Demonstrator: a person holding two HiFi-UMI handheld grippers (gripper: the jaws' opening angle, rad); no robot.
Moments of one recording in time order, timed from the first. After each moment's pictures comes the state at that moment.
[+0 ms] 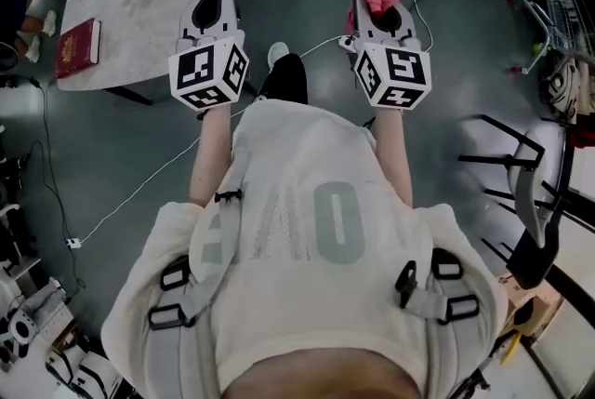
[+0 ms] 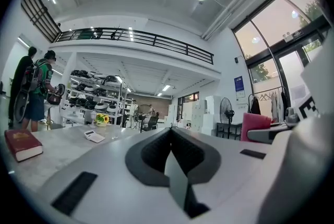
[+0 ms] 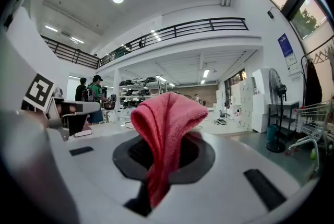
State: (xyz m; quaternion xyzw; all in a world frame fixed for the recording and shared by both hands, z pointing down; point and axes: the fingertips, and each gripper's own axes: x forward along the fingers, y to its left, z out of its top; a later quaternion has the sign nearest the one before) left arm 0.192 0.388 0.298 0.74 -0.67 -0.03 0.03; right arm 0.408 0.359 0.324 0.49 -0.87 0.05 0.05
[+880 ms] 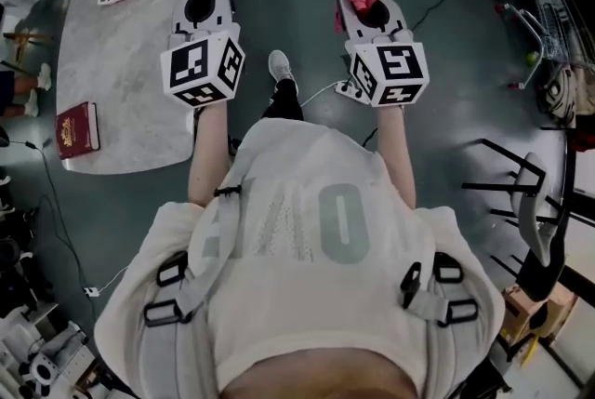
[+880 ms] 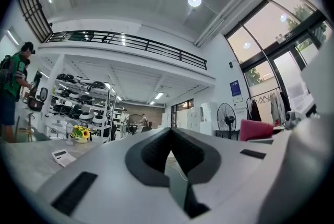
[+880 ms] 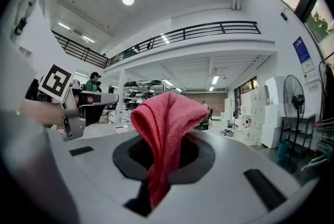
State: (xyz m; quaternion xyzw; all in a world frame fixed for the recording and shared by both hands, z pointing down) left arm 0.187 0.176 0.255 0.77 -0.64 -0.05 -0.02; right arm 0.374 0.174 0.300 0.46 -0.89 0.00 0.05
